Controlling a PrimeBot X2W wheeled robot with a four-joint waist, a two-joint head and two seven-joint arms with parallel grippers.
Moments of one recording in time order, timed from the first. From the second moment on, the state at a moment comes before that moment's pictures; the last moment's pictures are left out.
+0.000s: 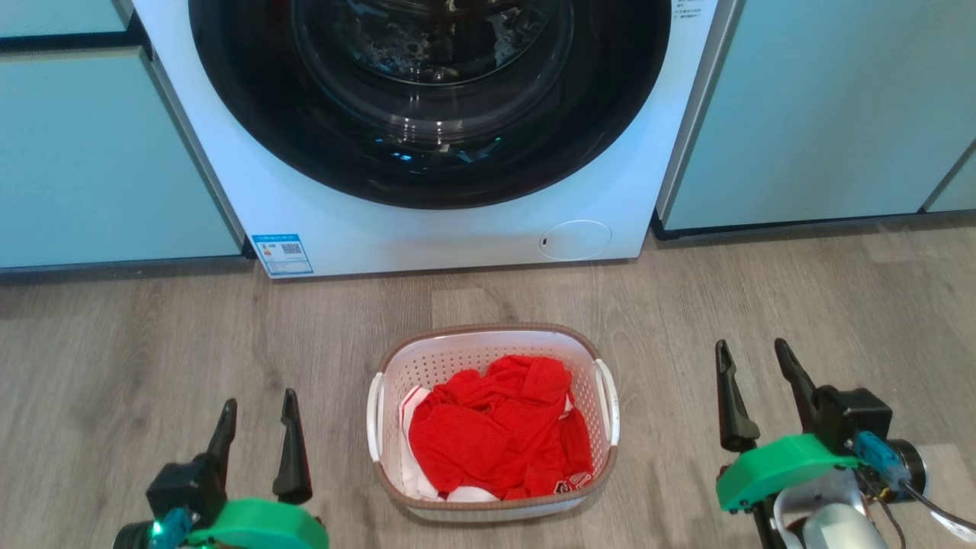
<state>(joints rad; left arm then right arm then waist) 0.15 0.04 -0.11 0.12 -0.24 0.07 -0.25 -0.01 -0.05 0.10 0.22 0.22 0.13 -0.26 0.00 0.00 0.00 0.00</state>
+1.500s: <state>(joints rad) 0.14 0.03 -0.08 0.24 -0.64 0.02 -0.15 0.03 -0.04 0.06 0.31 0.64 0.13 -0.17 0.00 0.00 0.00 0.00</state>
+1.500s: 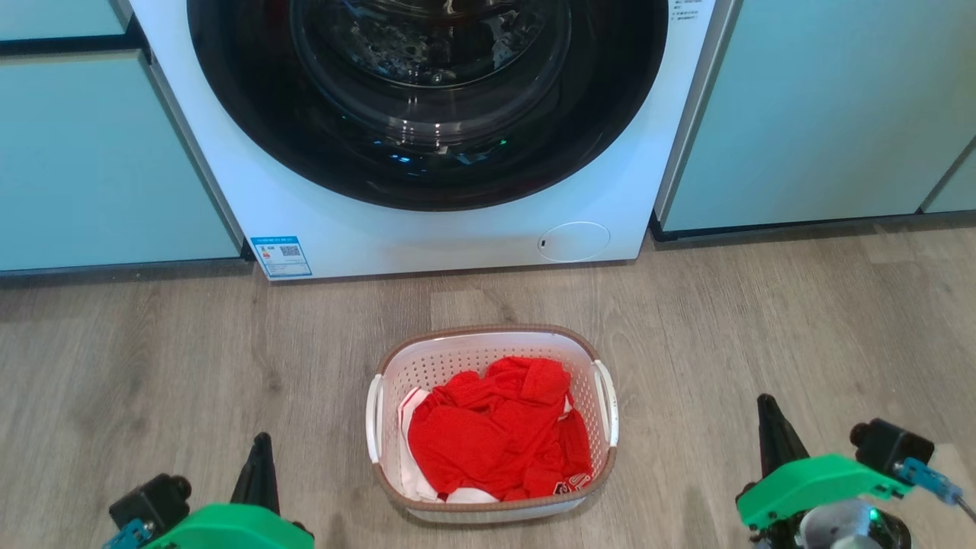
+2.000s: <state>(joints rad) 0.11 0.04 -0.06 0.24 -0.81 0.00 -0.11 0.02 -0.05 0.04 0.30 0.80 0.13 -0.13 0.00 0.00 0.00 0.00</state>
